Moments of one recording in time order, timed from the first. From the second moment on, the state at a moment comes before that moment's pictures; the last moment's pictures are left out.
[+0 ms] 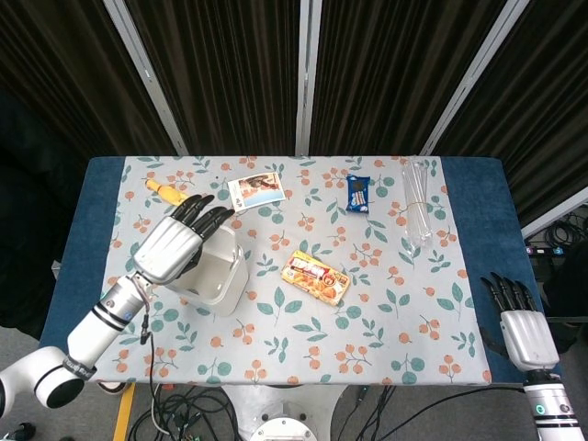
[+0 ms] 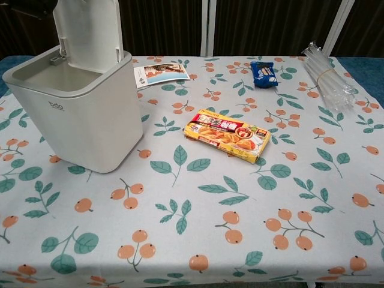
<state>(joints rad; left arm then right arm) -0.64 -1.14 -0.25 -1.82 1.46 1.03 0.31 0.10 -1.21 0.01 -1.48 -1.51 1.39 -0.02</state>
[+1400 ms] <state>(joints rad) -0.49 -1.01 -0.04 -1.99 1.47 1.11 0.33 0.11 -1.23 0.01 -1.49 -1.49 1.35 -0.05</state>
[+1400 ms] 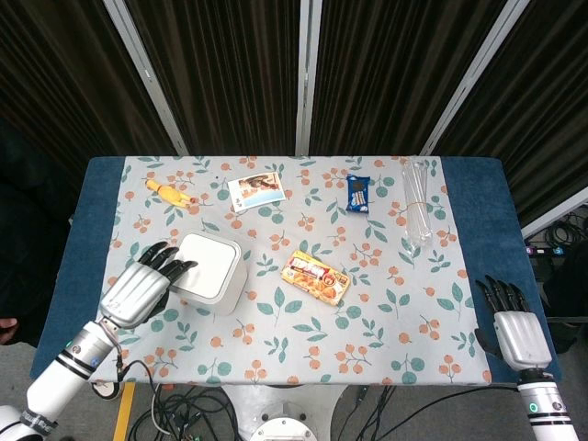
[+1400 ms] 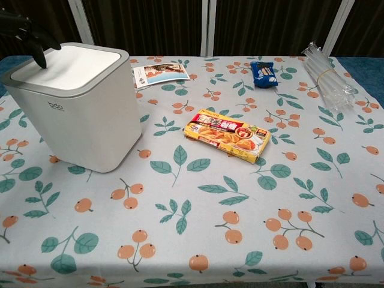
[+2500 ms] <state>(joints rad) -0.16 -1.20 0.01 -1.58 1.58 1.62 0.07 0.11 -1.22 0.01 -1.49 -1.49 1.37 -0.03</state>
